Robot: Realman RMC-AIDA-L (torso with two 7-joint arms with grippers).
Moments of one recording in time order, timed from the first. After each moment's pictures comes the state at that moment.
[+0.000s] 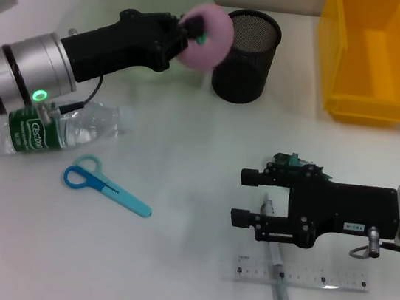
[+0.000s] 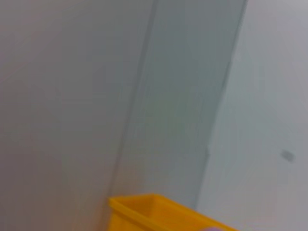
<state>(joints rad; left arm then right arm) -0.64 -2.07 0.90 0.32 1.38 1.33 -1.13 0.55 2.05 -0.91 -0.40 -1.85 -1.61 1.14</state>
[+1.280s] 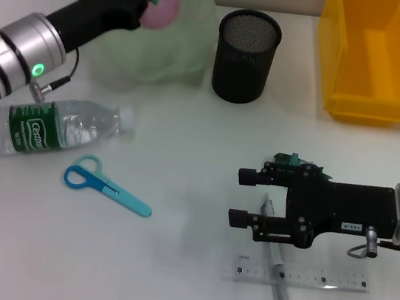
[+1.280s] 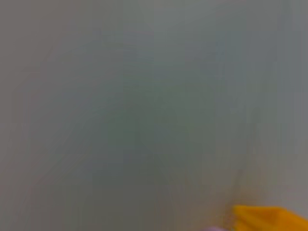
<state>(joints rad) -0.68 -2.08 0.86 0.24 1.18 1.05 -1.02 0.56 2.05 -0.92 -0.40 -1.85 -1.61 1.12</state>
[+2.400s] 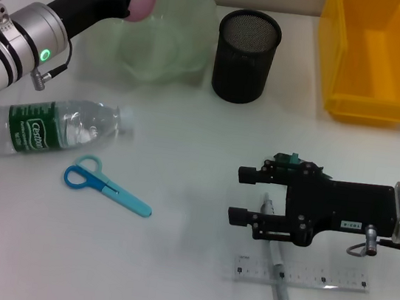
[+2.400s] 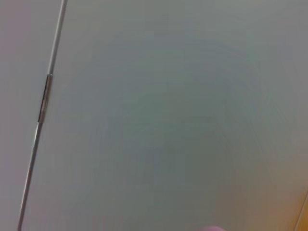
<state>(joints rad) -0.75 -2.08 0.87 0.19 1.06 0.83 -0.93 0.56 2.05 -0.91 -0.40 -1.85 -1.61 1.12</state>
